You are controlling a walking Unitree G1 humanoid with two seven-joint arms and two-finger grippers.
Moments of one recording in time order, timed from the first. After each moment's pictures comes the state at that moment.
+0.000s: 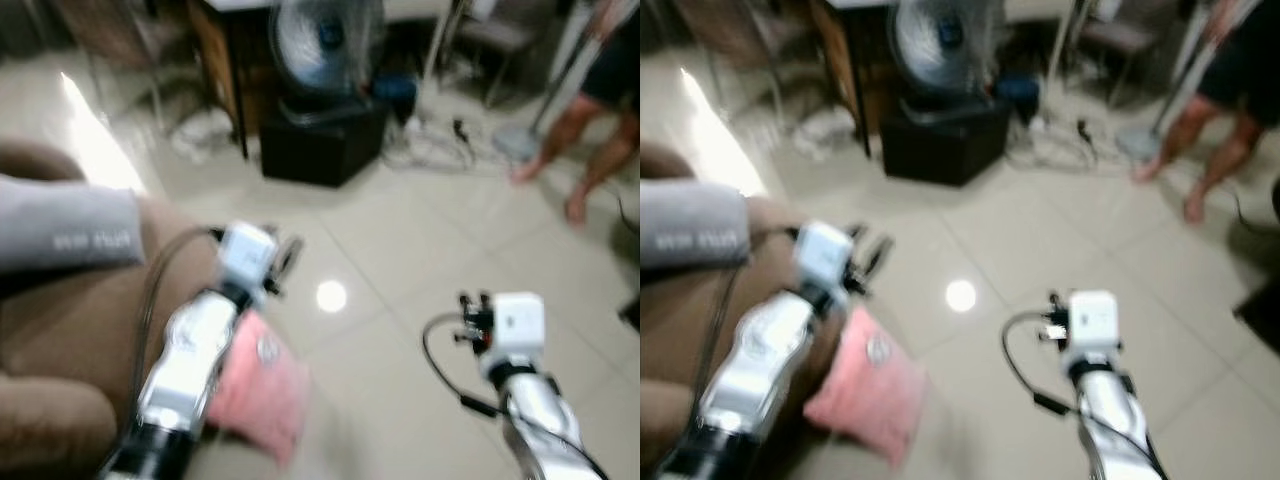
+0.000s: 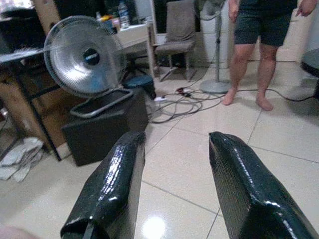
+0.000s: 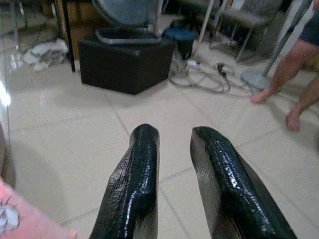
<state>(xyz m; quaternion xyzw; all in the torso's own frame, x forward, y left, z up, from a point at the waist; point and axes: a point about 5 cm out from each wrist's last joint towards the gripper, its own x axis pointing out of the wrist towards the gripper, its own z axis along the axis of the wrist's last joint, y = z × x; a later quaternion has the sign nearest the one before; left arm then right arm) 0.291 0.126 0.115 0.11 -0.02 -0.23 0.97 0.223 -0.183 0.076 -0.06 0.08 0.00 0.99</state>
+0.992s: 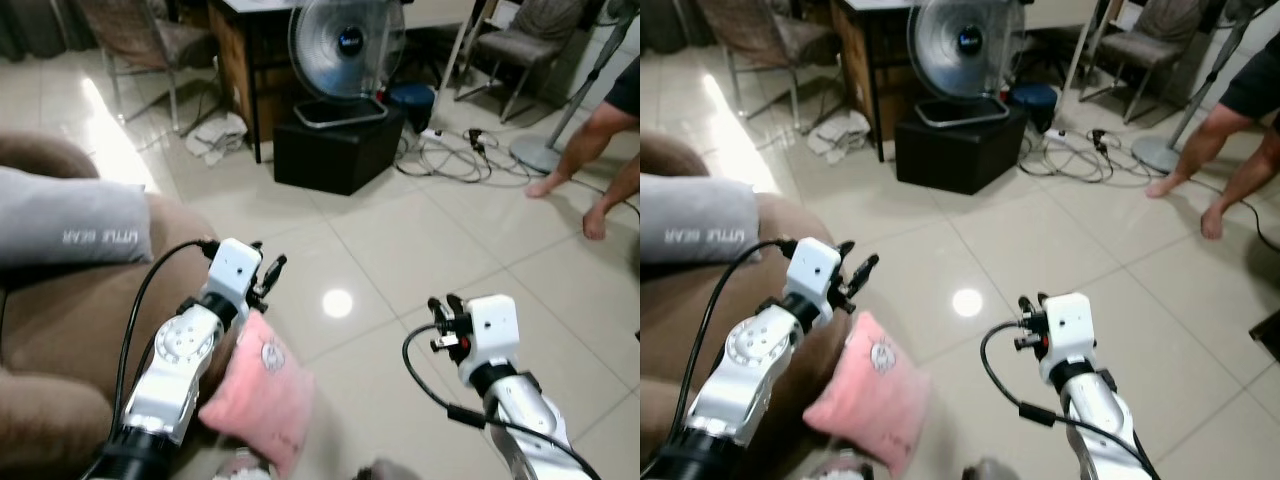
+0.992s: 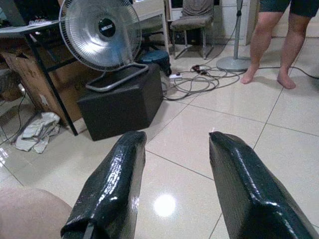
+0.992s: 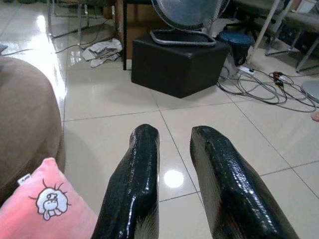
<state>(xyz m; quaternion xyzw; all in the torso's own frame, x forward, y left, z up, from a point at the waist) 0.288 0.149 0.097 0.12 0.02 -0.22 0.97 0.222 -0.166 0.074 -0.05 0.09 0.09 0.99</state>
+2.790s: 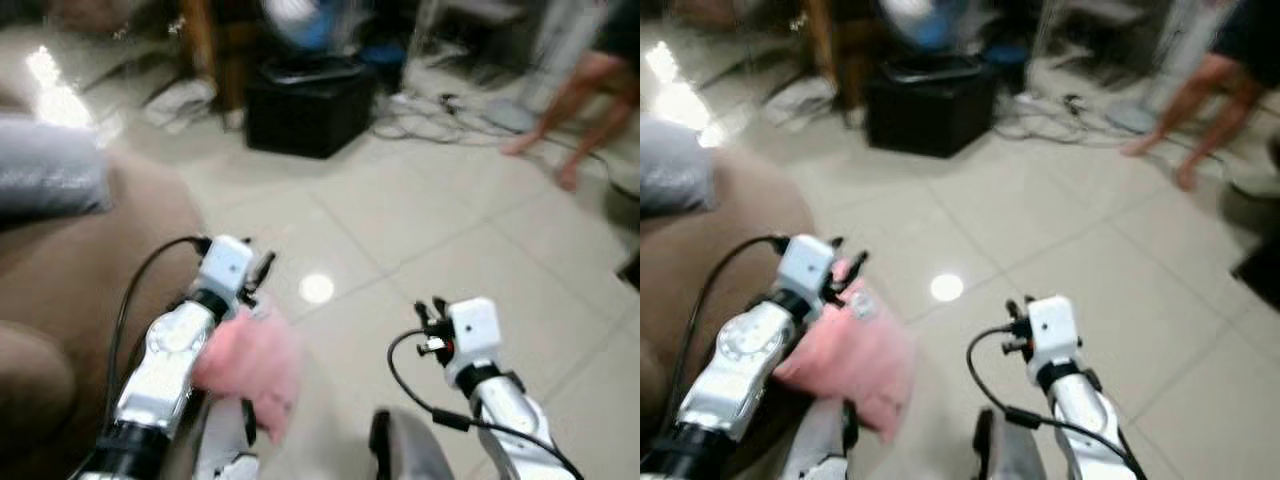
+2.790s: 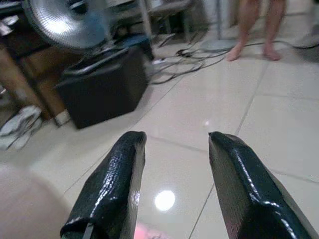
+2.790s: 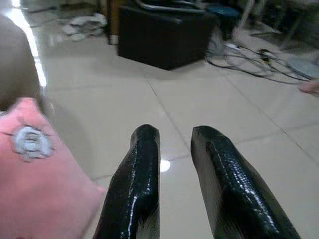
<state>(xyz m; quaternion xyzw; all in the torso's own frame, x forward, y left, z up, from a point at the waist) 0.294 0.155 0.099 0.15 0.01 -0.21 0.97 0.223 -0.157 0.066 -0.07 0.09 0.11 0.99</state>
